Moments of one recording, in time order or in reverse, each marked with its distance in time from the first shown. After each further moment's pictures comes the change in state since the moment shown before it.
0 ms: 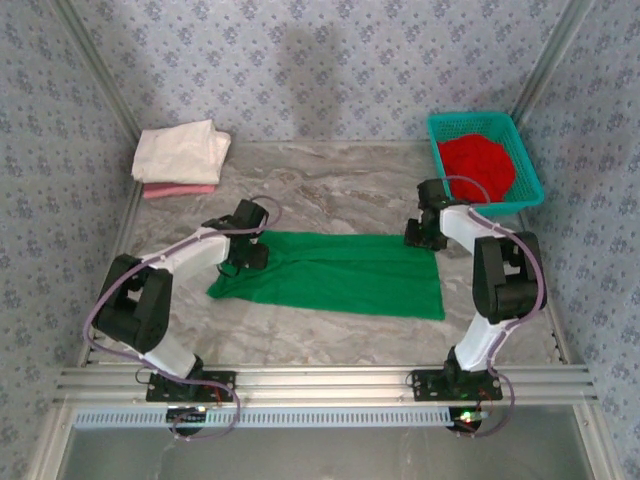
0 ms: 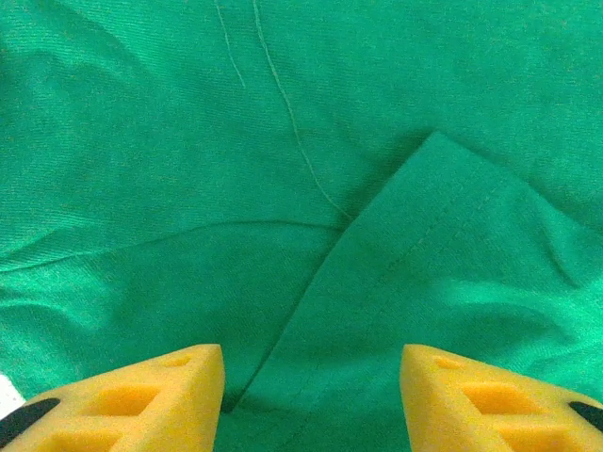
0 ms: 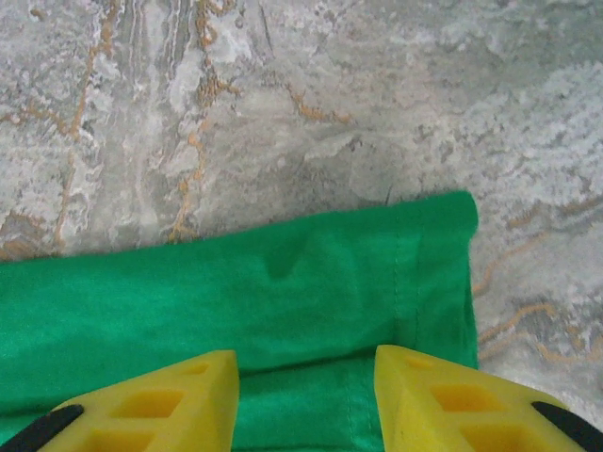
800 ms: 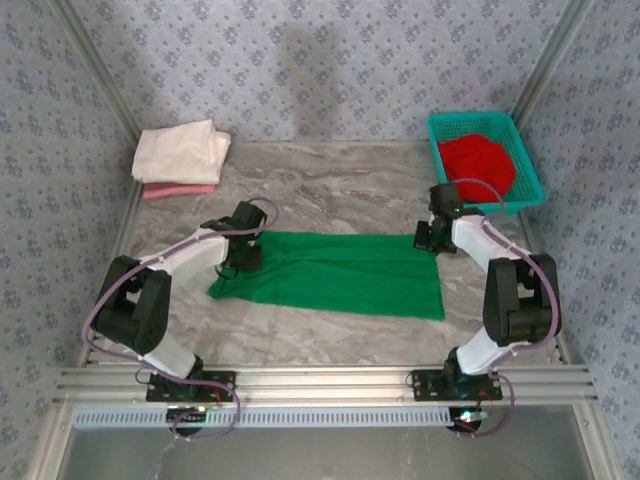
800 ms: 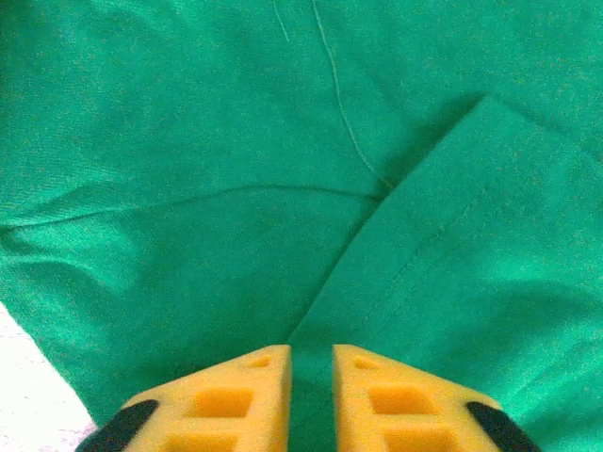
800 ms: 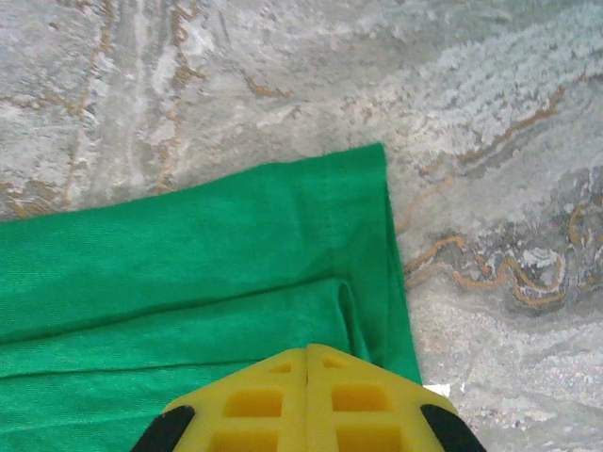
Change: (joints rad) left arm 0.001 -0.024 -0.022 -0.034 -0.016 -0.034; right arm -0.044 -0.175 -0.113 0.001 -0.011 -0.001
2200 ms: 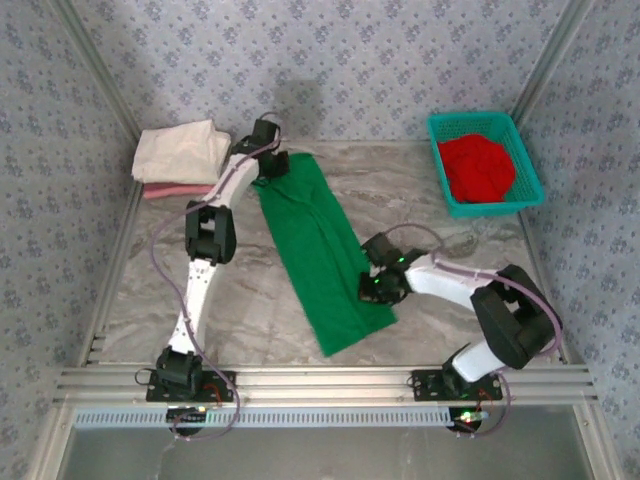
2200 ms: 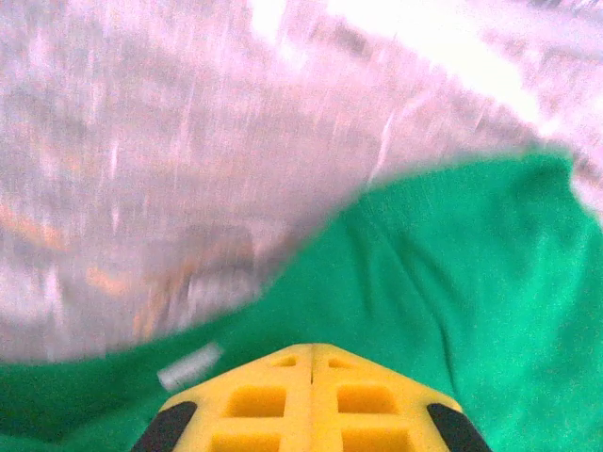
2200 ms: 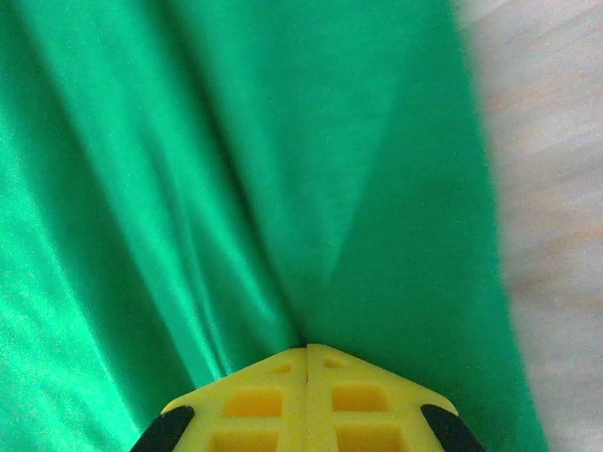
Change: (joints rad) left arm 0.166 1.177 1.715 -0.169 0.240 -0.075; right arm 0.597 -0.083 -0.246 0.100 -0.204 0.401
